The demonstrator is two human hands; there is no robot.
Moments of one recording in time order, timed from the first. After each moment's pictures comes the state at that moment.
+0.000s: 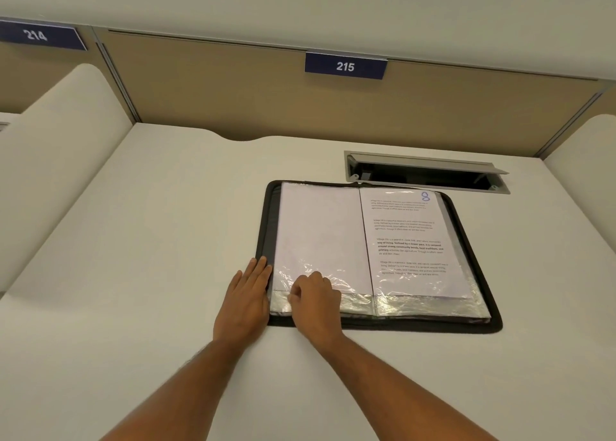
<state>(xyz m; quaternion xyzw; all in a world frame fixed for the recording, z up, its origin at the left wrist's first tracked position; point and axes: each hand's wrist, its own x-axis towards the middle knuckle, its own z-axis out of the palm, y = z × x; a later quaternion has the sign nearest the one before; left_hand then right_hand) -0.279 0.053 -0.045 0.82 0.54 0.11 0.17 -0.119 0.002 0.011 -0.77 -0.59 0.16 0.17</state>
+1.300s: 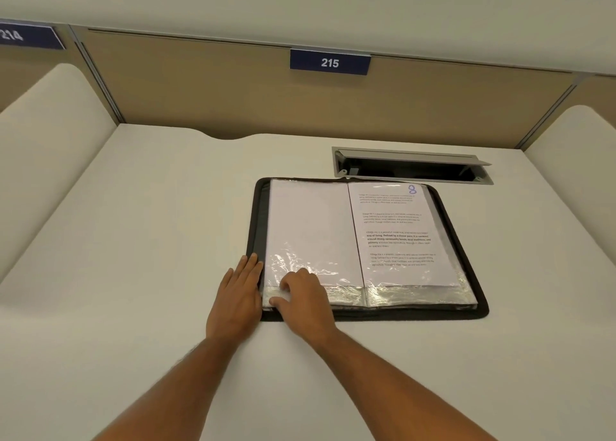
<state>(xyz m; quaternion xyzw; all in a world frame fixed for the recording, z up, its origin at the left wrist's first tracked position) -0.276 0.051 -0.037 0.82 0.53 0.11 0.16 -0.116 -0.005 0.009 -0.73 -0.61 0.23 0.21</state>
